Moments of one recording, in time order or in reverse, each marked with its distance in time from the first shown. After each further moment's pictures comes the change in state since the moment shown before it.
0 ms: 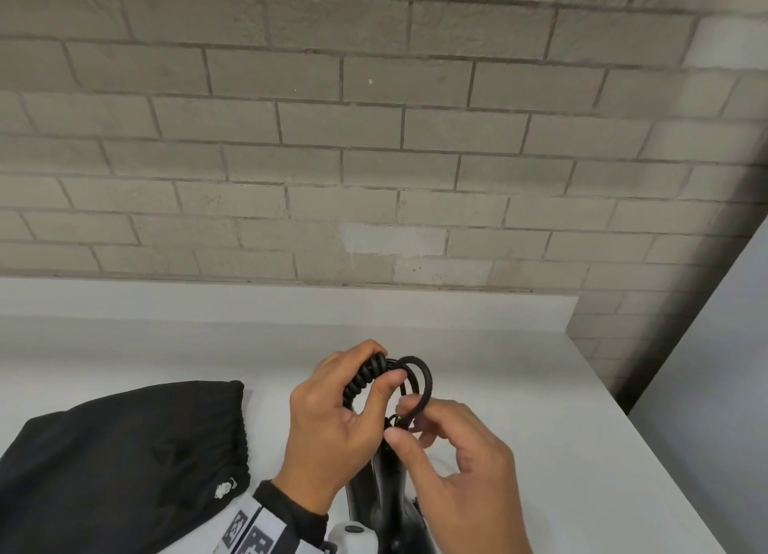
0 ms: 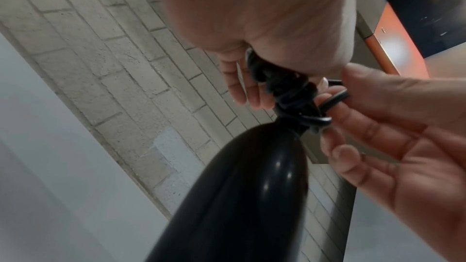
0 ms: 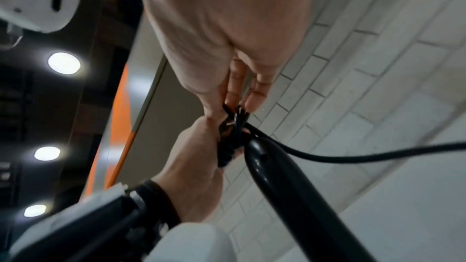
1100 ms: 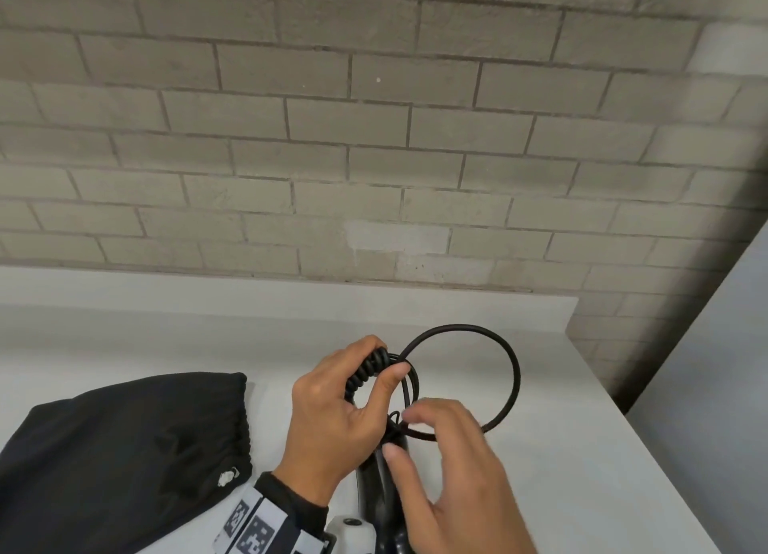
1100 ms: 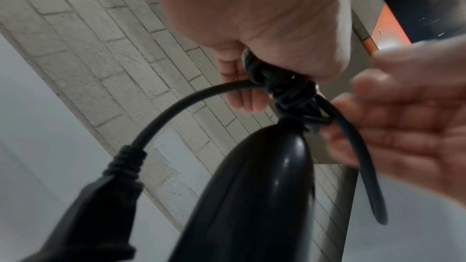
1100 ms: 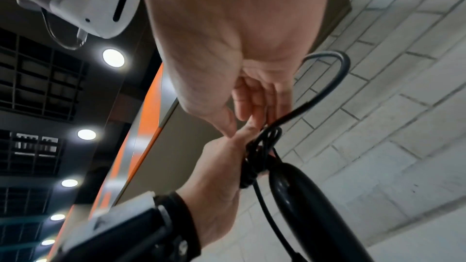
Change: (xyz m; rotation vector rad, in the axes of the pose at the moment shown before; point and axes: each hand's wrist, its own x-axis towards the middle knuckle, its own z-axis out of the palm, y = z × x) left_hand -0.001 0.004 -0.005 0.016 -0.001 -0.036; right_hand -0.016 -0.010 -0.002 -0.269 -0.089 -0.172
